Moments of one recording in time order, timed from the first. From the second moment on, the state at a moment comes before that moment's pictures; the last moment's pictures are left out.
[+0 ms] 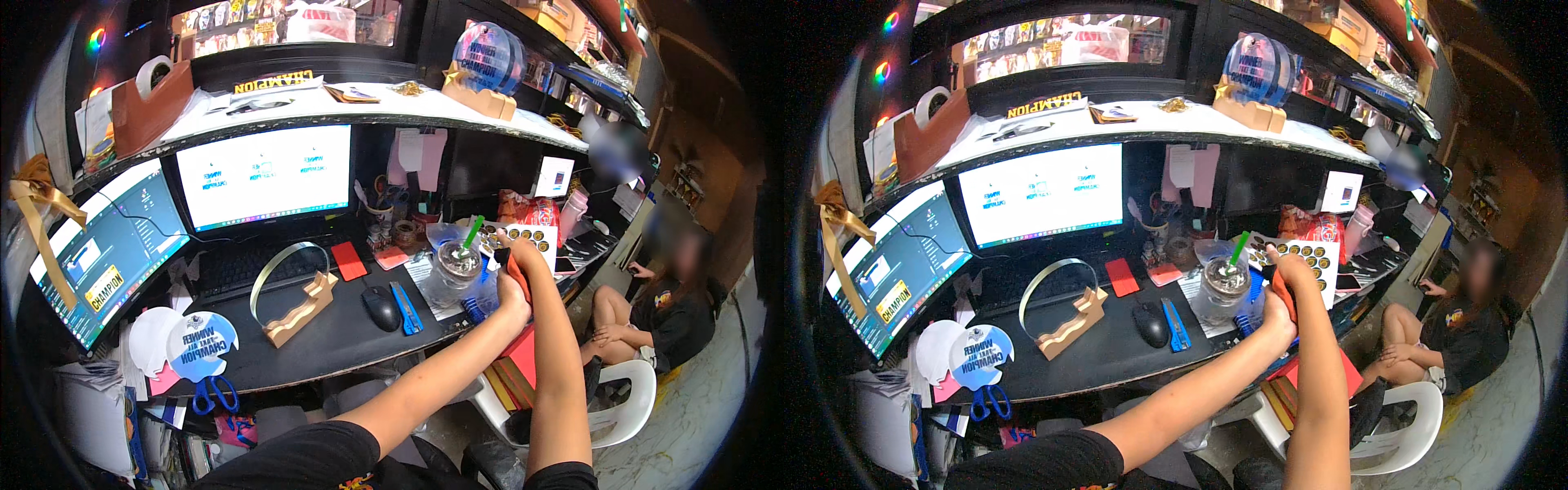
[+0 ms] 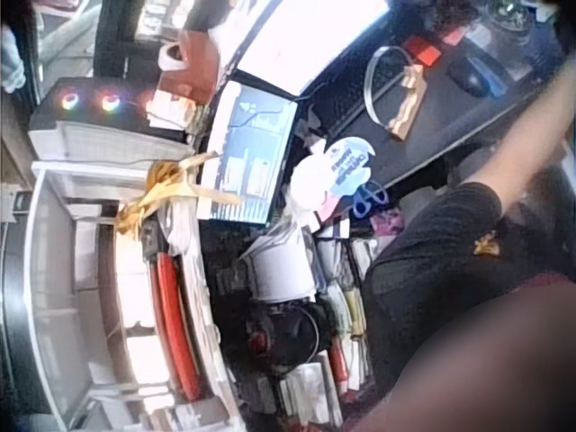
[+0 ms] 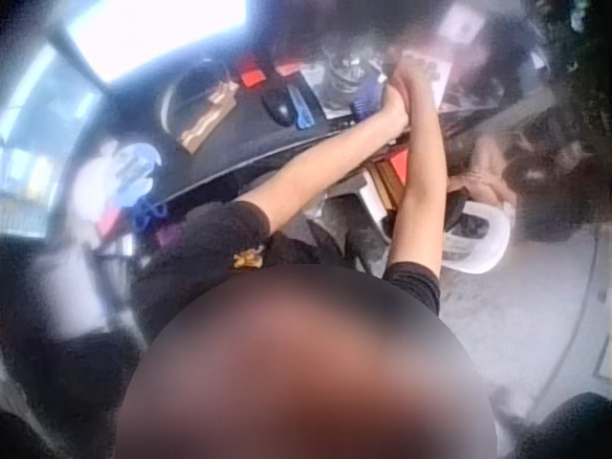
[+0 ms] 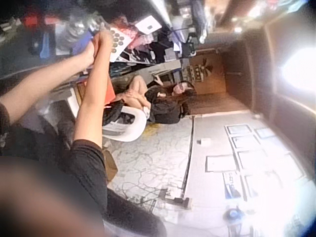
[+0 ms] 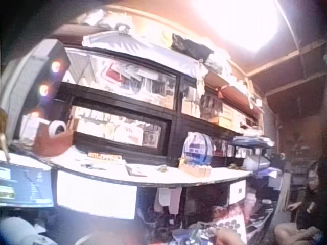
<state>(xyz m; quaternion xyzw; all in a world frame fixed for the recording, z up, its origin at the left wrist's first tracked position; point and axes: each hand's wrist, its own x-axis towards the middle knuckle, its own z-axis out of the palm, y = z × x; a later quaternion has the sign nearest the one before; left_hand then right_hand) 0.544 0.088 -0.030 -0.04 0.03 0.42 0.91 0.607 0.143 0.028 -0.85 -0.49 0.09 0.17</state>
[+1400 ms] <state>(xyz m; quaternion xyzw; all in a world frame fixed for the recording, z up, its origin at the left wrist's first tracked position) 0.471 0.042 -0.046 0.11 -0.07 0.33 0.94 0.576 0.090 0.058 -0.67 -0.43 -0.31 0.52</state>
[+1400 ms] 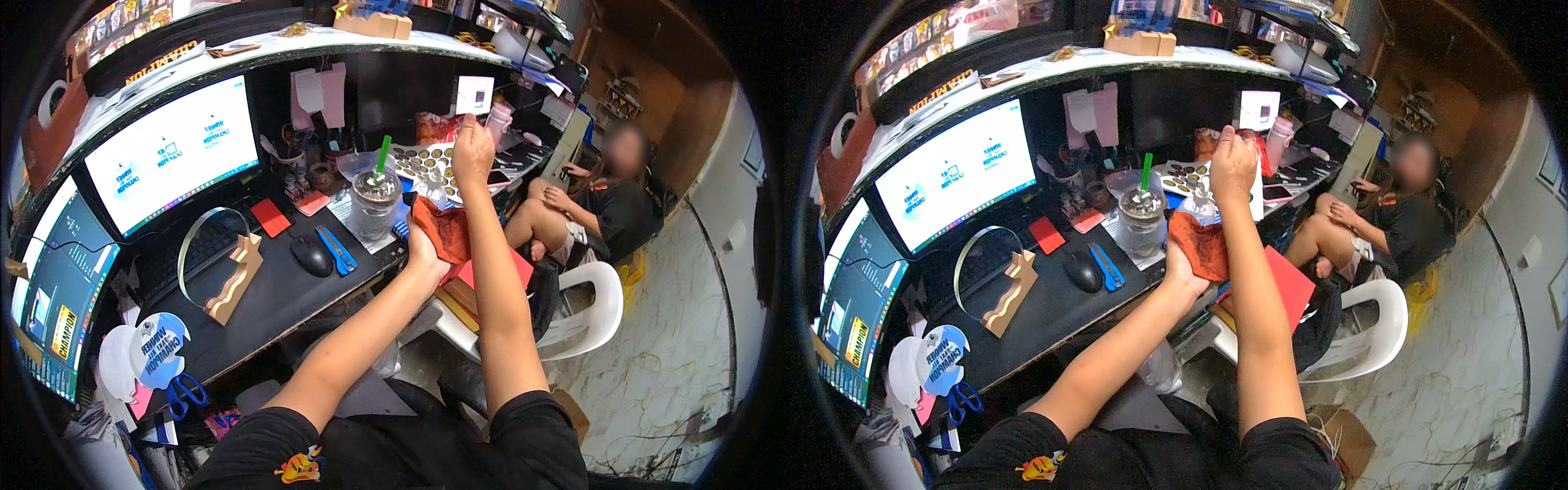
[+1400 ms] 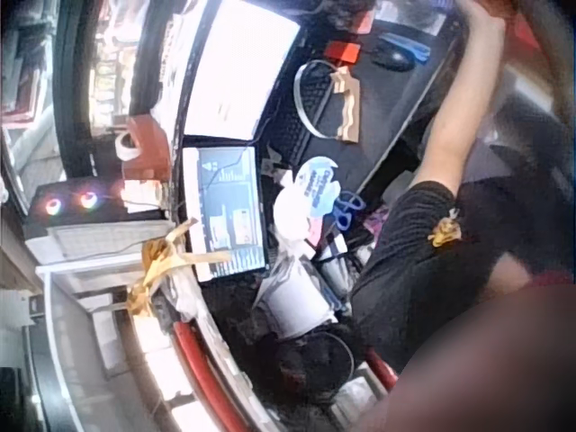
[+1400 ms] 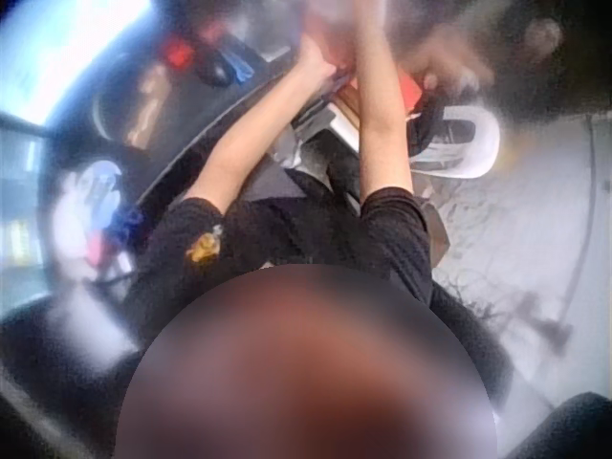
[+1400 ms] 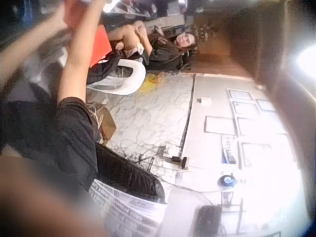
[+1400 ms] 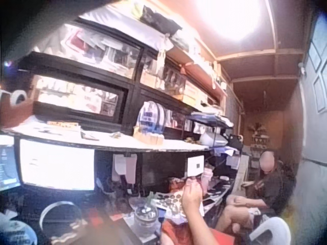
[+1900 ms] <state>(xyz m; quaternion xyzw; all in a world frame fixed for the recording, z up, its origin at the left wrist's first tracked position) 0.426 -0.008 -0.073 0.27 0.00 0.17 0.95 0.543 -0.103 -0.038 -0.61 -0.41 0.36 0.58</state>
